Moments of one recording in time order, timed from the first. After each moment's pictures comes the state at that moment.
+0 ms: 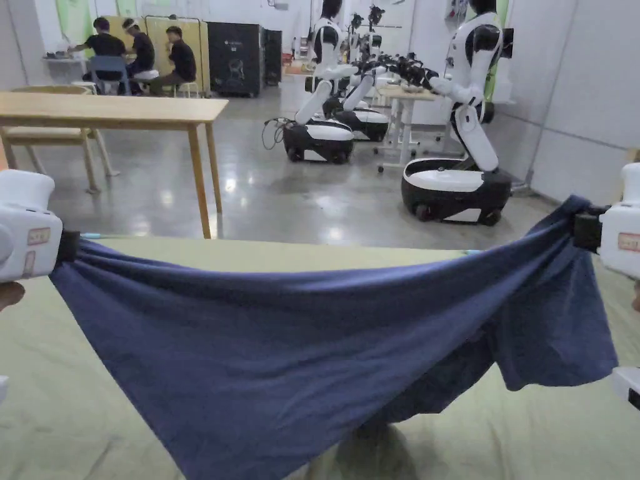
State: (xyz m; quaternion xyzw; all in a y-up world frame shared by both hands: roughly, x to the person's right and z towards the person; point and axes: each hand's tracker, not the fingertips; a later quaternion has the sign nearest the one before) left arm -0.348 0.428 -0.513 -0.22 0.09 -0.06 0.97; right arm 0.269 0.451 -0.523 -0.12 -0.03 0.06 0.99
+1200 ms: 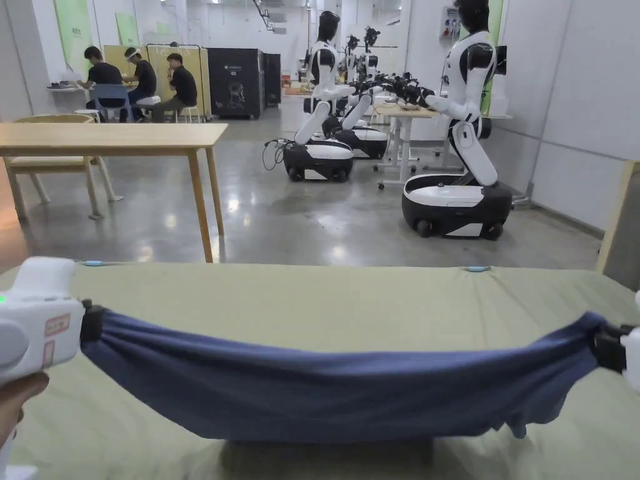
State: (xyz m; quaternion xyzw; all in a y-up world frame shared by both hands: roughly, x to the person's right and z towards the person) left arm -0.341 0.345 -0.491 -0.25 0.04 -0.02 0.97; right arm 0.327 0.322 -0.484 -0.25 0.00 0.04 0.97
